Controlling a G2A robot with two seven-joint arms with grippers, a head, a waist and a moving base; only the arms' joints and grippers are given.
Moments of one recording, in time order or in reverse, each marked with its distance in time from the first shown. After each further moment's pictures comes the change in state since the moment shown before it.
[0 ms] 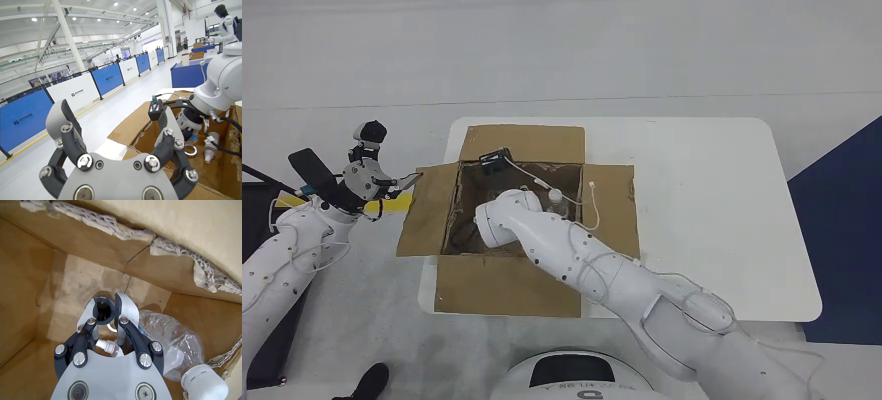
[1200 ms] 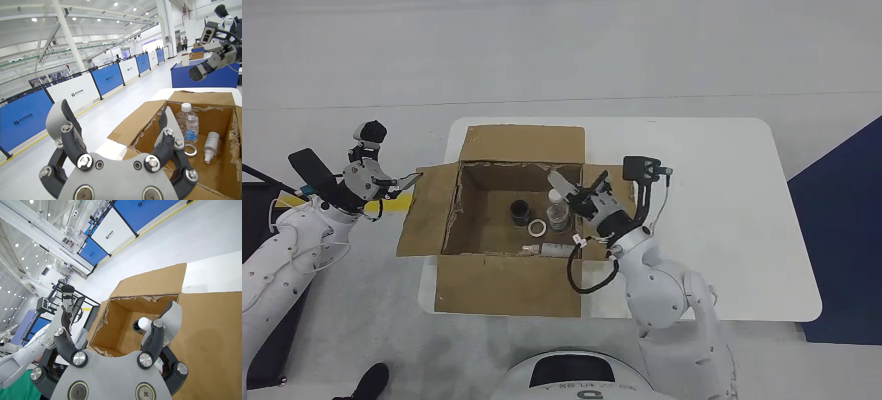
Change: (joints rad) left arm 0.000 0.000 0.000 0.000 0.000 0.000 0.000; right arm -0.943 0.213 0.697 -1.121 0.336 -0.599 -0.643
